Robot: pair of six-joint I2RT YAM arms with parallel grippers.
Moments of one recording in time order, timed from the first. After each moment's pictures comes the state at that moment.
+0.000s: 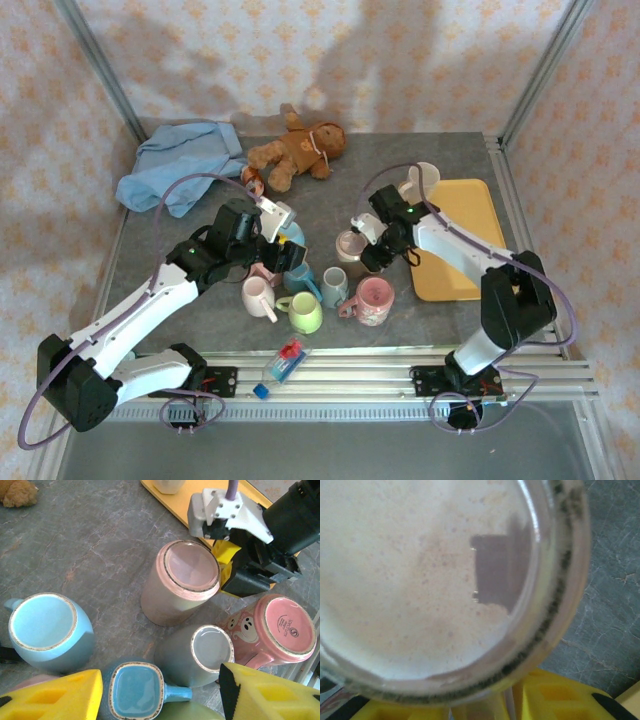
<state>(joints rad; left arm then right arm) -0.55 1.11 0.93 -0.50 0.26 -0.12 0.51 1.58 1.13 -0.85 -0.16 -0.28</state>
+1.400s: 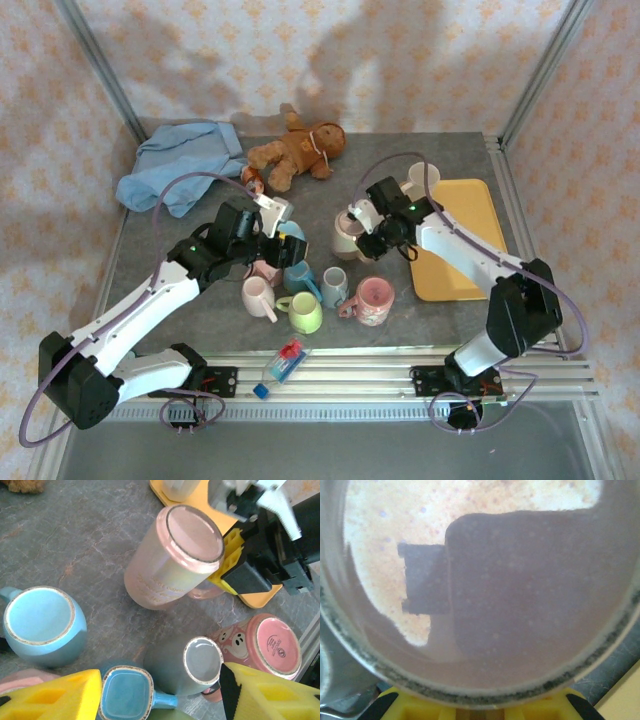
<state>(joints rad) -0.55 1.12 0.96 -0.50 0.25 -0.27 0.53 1.52 1.20 -0.81 -0.15 -0.18</state>
